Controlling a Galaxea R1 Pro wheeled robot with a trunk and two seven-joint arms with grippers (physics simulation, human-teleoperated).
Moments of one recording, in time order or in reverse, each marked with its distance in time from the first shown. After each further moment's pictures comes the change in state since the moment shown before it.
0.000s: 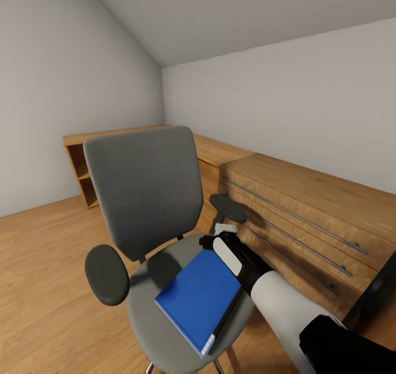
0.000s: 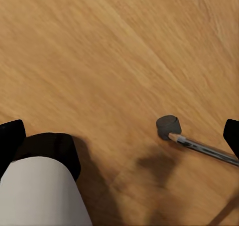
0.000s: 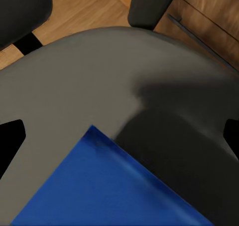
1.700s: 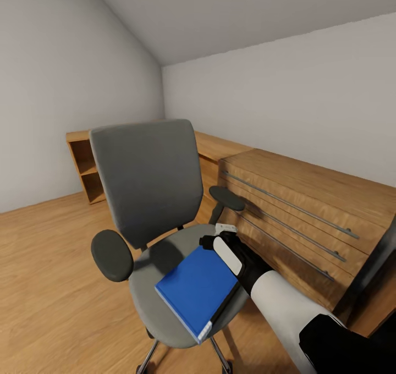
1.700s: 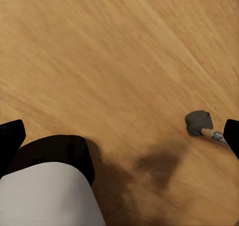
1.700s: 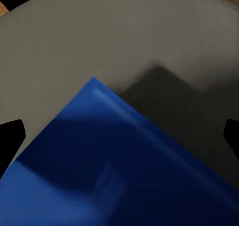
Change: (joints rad) left arm 0.001 0.001 -0.009 0.020 -0.021 -0.010 -0.001; right arm -0.003 0.000 -0.001 0.006 -0.005 0.001 0.000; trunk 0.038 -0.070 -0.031
